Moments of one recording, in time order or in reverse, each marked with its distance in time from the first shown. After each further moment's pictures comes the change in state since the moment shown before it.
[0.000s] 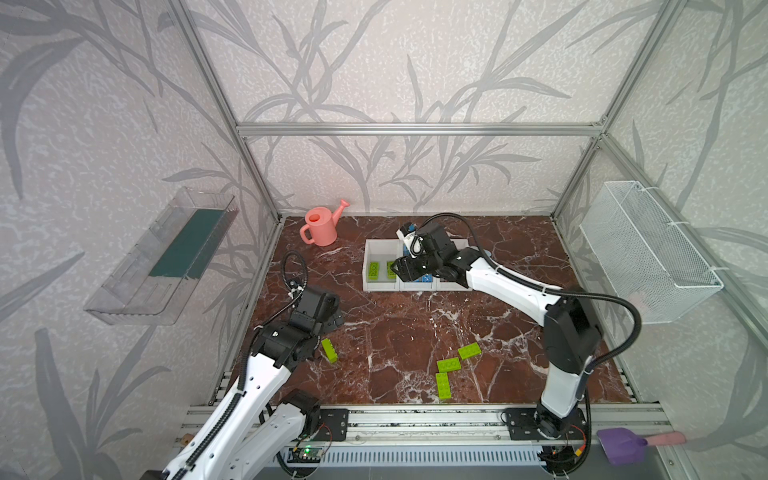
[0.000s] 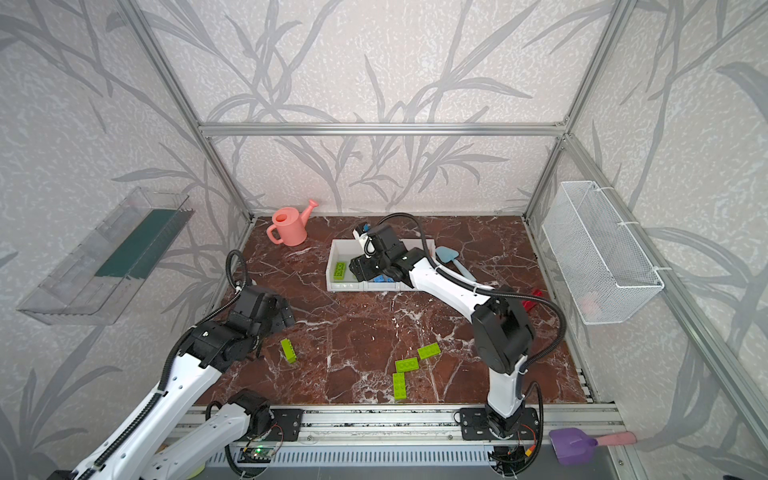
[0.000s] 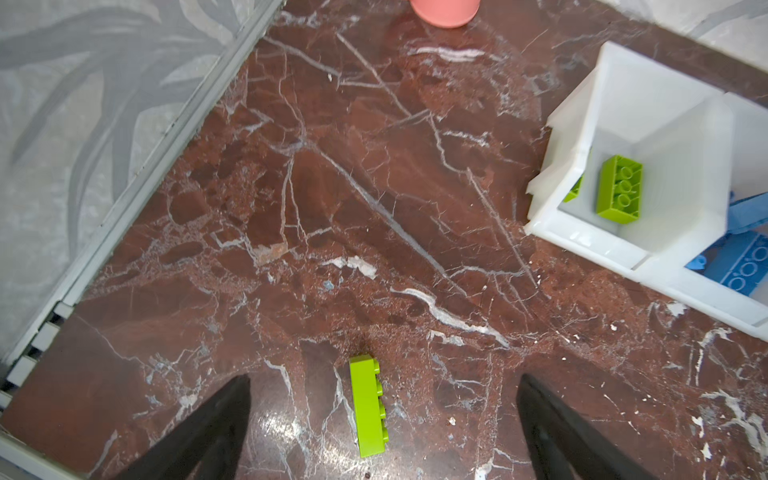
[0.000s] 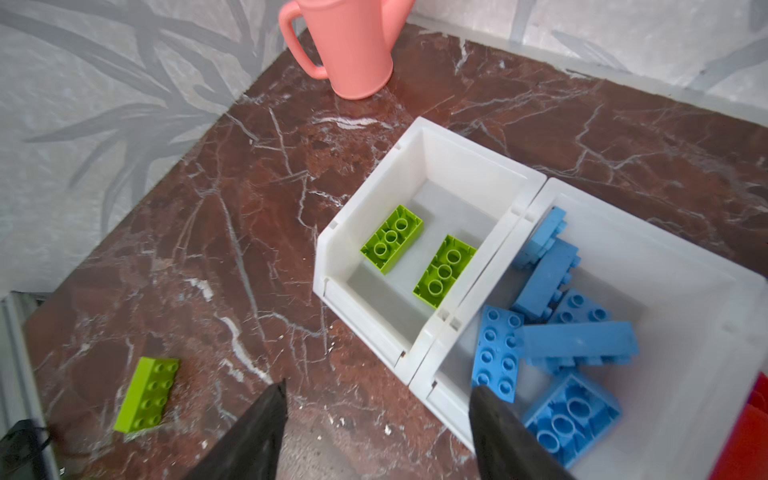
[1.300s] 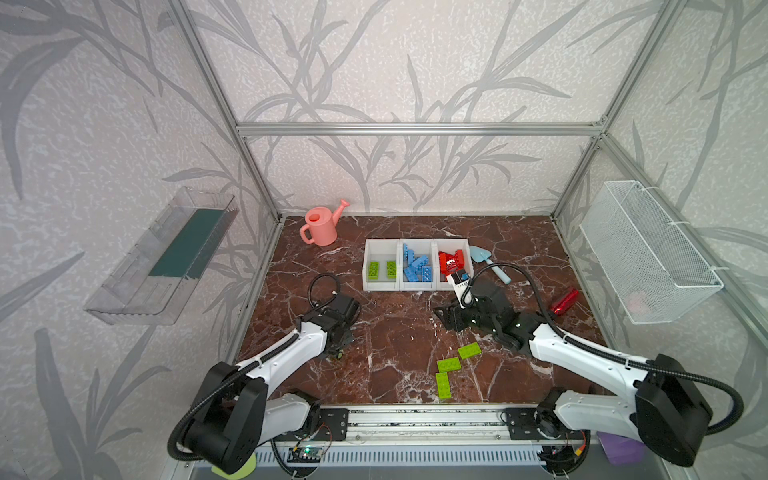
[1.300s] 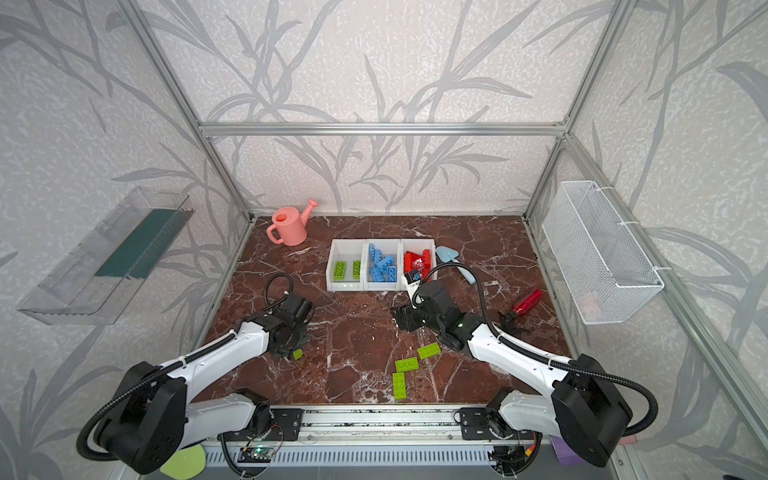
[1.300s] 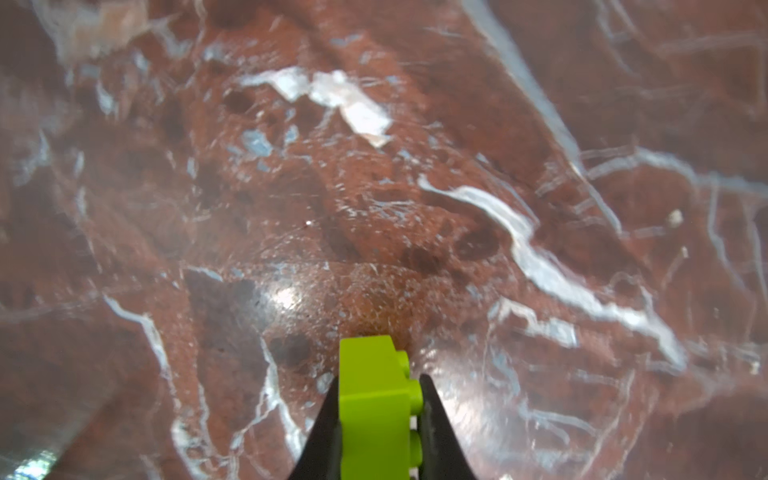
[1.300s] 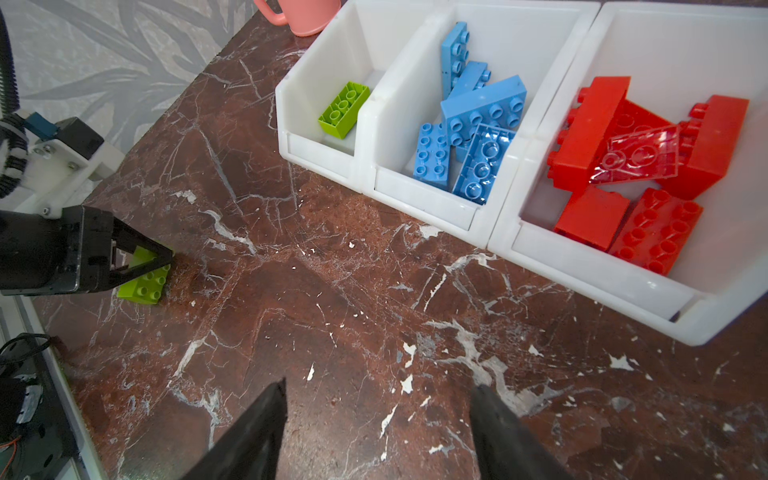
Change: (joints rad) left arm 0.000 0.393 -0.201 0.271 0.166 -0.179; right arm -0.003 -0.536 -0.746 0.232 0.076 0.093
